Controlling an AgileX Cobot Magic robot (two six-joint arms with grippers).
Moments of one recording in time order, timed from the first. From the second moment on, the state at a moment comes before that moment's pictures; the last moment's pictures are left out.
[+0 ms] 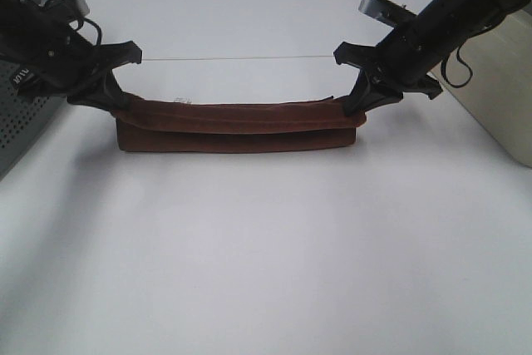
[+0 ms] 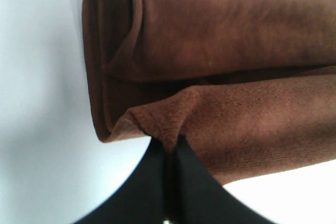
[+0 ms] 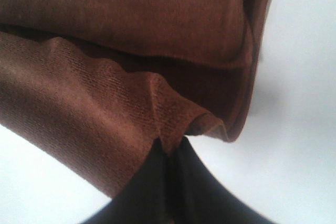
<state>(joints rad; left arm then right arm) -0.11 2.01 -1.37 -0.59 0.64 0.19 0.15 2.13 -1.54 0.65 0.85 -0.39</state>
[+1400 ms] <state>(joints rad) -0.10 2.27 -1.59 -0.55 0.57 0.13 0.15 2.40 -1.91 0.54 0.98 -0.23</state>
